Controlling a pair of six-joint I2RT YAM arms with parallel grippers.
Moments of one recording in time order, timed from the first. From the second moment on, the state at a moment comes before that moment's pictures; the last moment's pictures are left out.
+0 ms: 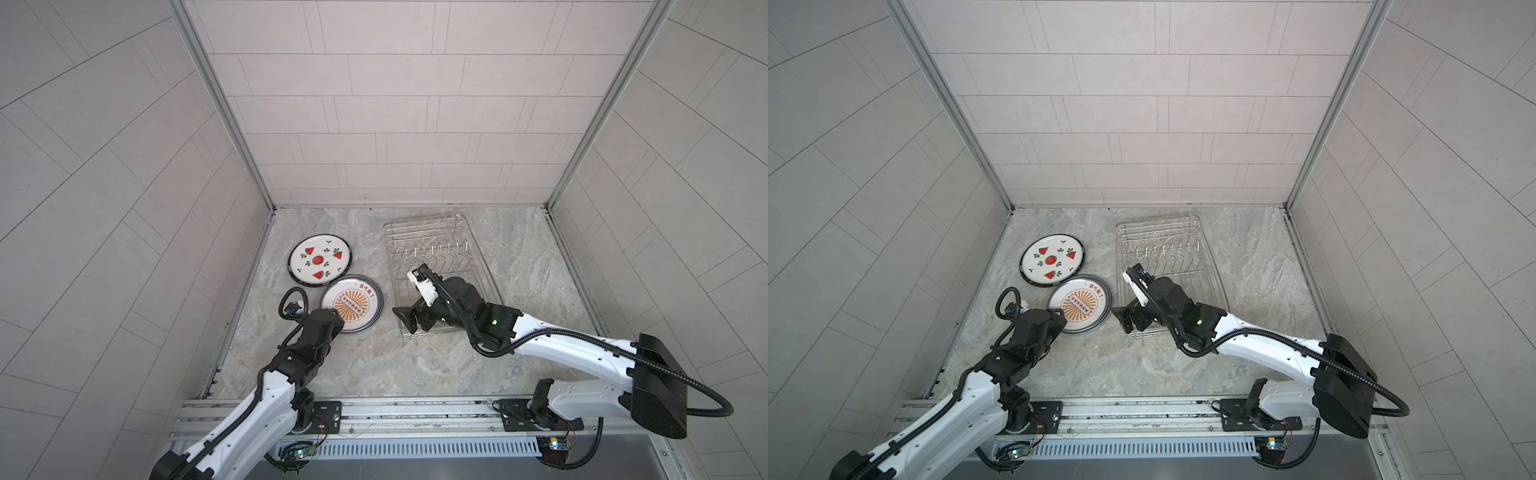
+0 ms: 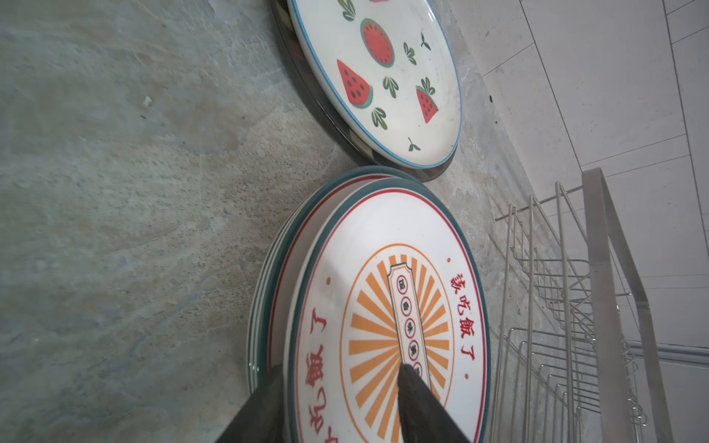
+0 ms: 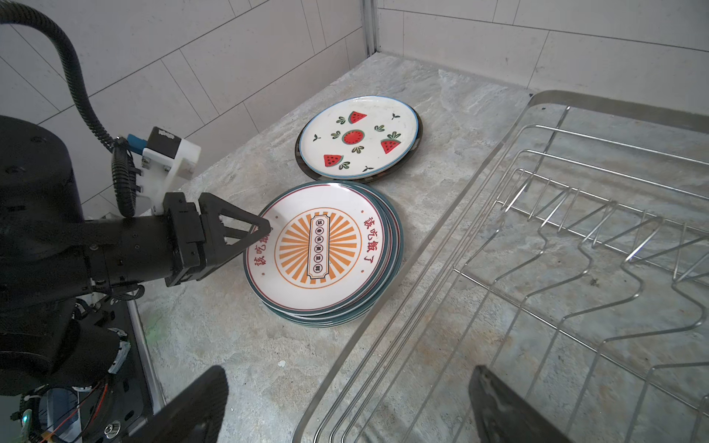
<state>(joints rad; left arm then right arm) -0.43 0.67 0.21 -0.23 -0.35 -1.16 0.94 1.27 0.83 -0.02 0.03 0.24</state>
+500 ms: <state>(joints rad) -0.43 0.64 0.21 -0.22 -0.42 -1.14 0.93 1.11 0.82 -0.07 0.14 0.24</state>
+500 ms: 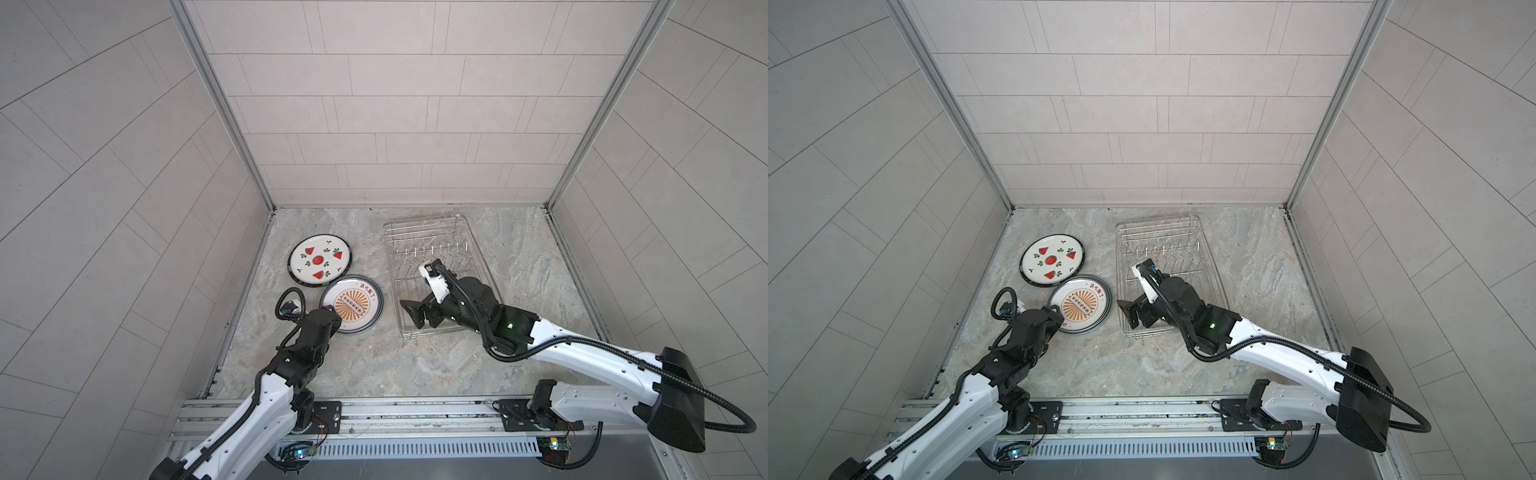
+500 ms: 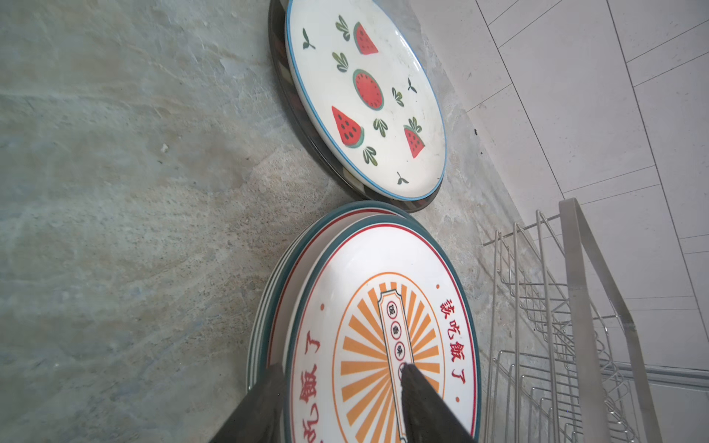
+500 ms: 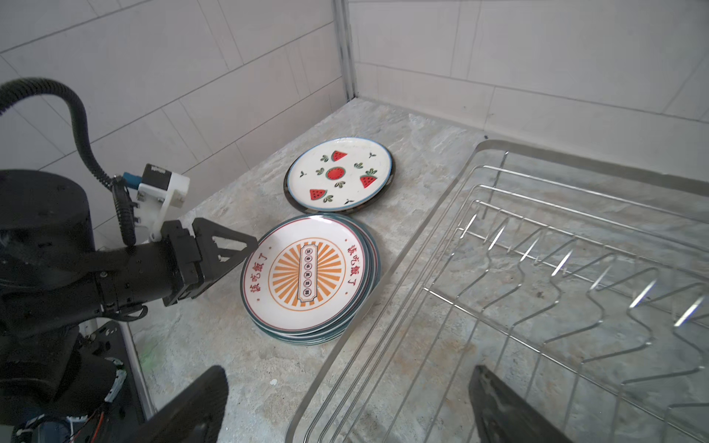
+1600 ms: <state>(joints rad) -0.10 1.35 0.31 0.62 -0.78 -0.21 0.03 1.16 0.46 0.07 0.55 0.11</state>
